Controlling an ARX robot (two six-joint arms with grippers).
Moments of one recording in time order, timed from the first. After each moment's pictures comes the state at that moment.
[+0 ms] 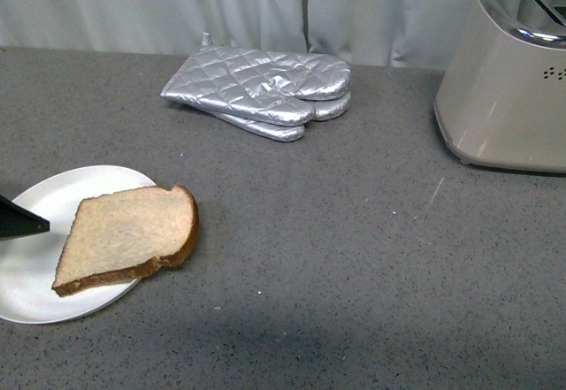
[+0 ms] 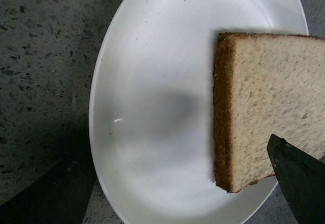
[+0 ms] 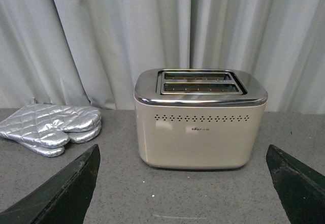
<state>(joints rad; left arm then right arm) 0.37 2.02 0.78 0.00 0.59 0.13 0.00 0.00 0.00 0.00 0.00 0.00</state>
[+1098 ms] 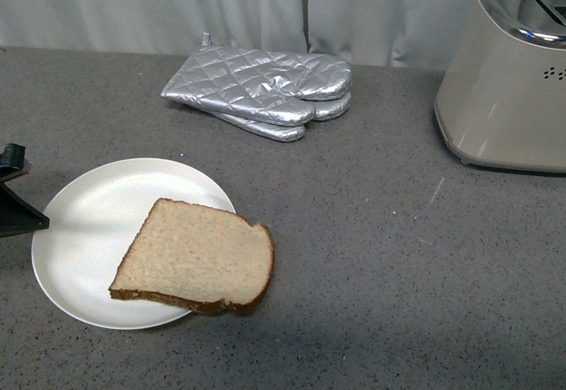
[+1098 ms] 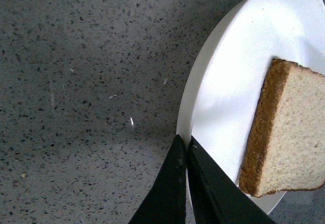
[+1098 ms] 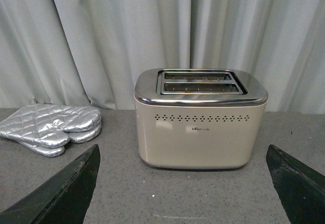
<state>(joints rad) 0.13 1.82 0.75 -0.07 0.35 -0.06 0.00 0.00 0.00 0.00 0.00 0.00</state>
